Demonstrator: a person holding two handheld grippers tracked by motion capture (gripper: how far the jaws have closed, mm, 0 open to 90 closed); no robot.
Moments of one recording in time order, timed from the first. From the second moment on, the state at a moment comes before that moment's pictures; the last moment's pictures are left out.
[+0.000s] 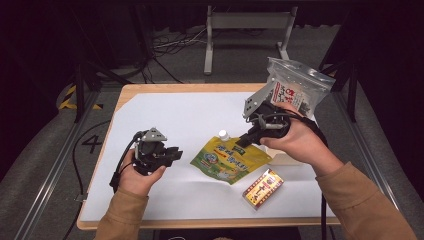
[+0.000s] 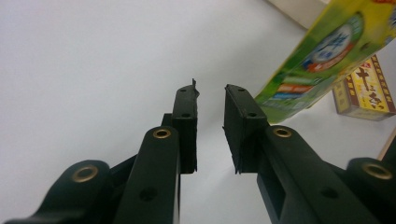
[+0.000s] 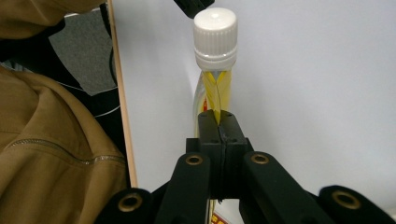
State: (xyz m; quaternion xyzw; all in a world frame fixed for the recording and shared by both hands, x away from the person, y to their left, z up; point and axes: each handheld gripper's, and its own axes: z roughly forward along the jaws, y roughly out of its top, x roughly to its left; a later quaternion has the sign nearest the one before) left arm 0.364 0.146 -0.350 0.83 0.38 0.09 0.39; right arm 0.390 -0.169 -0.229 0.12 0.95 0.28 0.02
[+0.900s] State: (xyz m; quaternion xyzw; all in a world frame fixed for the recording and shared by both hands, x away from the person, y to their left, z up) left arm 0.379 0.168 -0.358 0.82 0.41 0.09 0.39; right arm 0.393 -0.206 -0.175 0.16 0.95 0.25 0.08
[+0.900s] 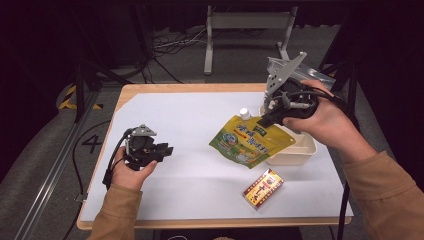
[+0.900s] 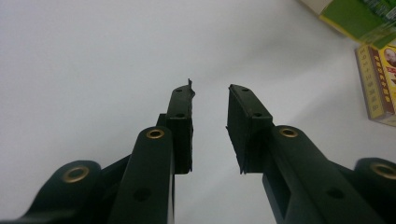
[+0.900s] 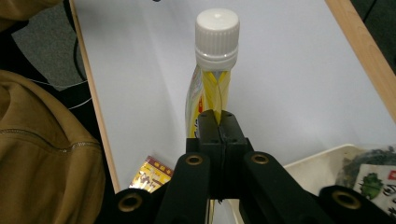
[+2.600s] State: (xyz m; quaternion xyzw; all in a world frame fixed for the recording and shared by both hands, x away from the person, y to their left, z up) left arm 0.381 0.167 -0.361 0.82 0.42 0.09 0.38; right arm 0.428 -0.304 -0.151 0.22 0.94 0.22 0.16
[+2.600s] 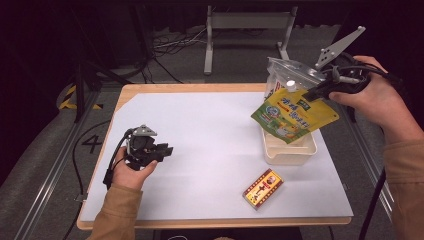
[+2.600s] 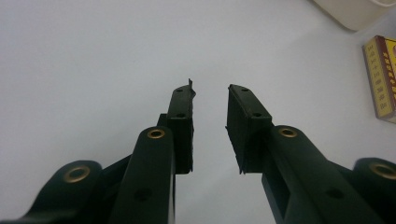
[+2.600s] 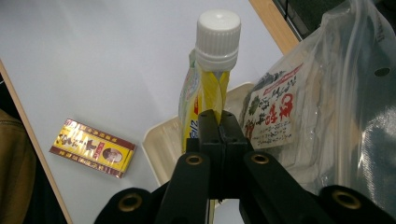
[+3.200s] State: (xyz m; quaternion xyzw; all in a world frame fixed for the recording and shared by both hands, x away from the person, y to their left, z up) left arm 0.381 0.166 -0.362 0.82 0.42 0.09 0.38; right arm 0.439 -0.315 -0.167 0.22 0.95 0.18 0.15
